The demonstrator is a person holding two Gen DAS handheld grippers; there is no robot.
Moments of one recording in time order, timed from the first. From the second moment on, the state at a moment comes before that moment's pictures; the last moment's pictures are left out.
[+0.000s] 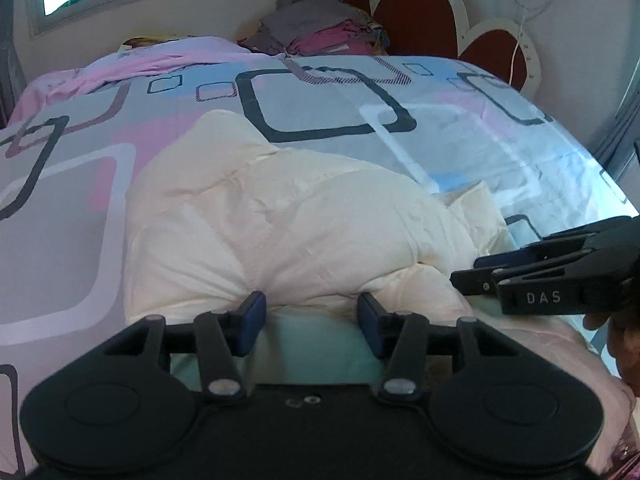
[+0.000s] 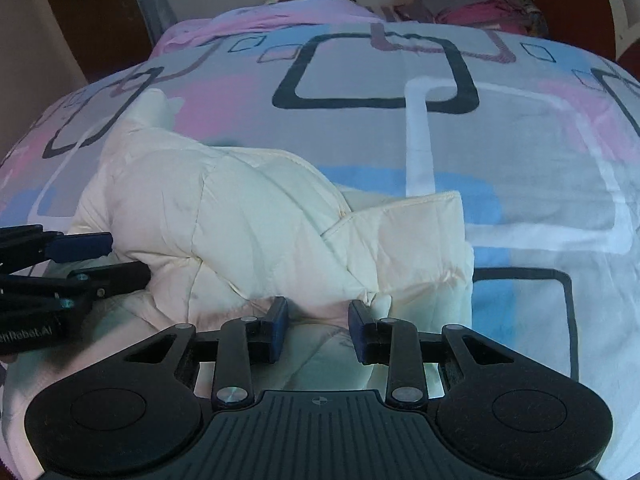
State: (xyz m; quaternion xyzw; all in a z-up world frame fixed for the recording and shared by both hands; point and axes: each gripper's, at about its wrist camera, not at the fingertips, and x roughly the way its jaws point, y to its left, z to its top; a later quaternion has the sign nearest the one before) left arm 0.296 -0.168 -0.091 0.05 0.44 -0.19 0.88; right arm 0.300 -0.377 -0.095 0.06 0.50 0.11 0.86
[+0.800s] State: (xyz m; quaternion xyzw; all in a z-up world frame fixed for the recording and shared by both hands) left arm 0.221 -0.109 -0.084 -0.01 0.44 -0.17 0.88; right arm 0.228 -0.423 -0.088 0.17 0.49 0.12 0.85
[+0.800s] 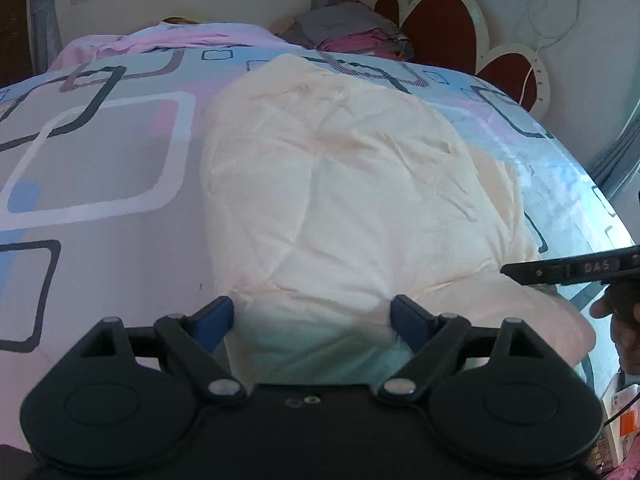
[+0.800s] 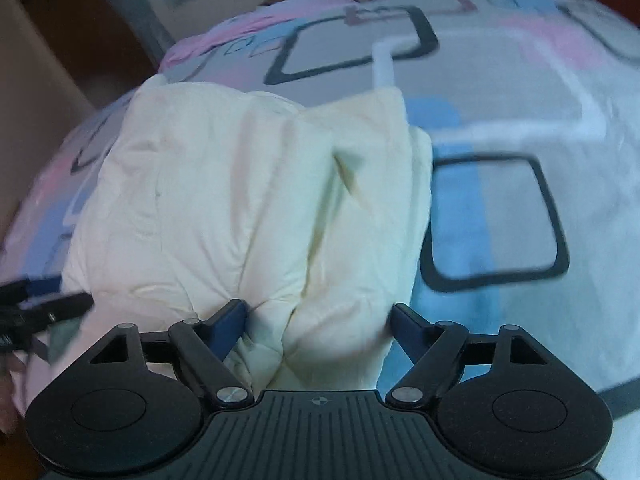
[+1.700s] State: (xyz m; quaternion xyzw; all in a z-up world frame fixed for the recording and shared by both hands) left arm 0.282 -0.063 -0.146 -0.29 0.48 -0.23 0.79; right arm 0.273 -0.439 -0.126 0.29 0.48 0.22 0.80
